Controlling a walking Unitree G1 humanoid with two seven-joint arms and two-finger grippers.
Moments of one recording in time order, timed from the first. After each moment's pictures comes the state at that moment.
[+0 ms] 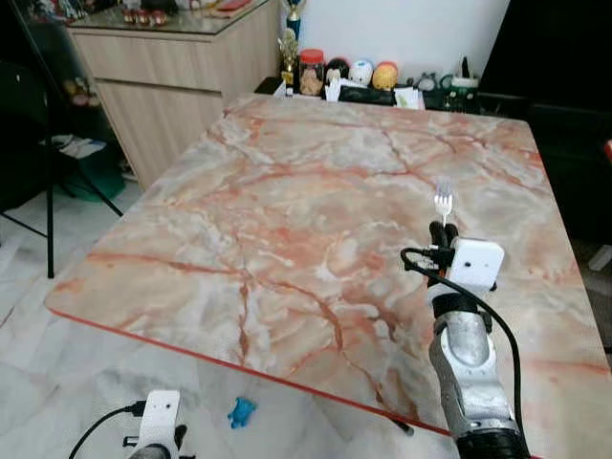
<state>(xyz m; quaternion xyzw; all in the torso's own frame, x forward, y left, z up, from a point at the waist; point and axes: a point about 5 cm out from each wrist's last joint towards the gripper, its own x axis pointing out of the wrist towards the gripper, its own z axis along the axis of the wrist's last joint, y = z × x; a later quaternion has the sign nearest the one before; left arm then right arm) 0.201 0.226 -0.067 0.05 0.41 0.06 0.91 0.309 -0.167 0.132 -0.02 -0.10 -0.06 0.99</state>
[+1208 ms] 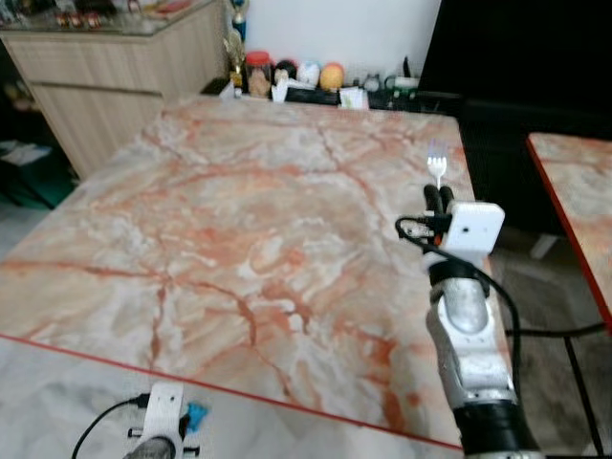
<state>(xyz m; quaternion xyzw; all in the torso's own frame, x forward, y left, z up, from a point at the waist) 0.203 0.229 -0.064 0.06 0.40 0.06 0.91 0.326 -0.137 0.168 -0.01 -0.14 -0.01 0.99</state>
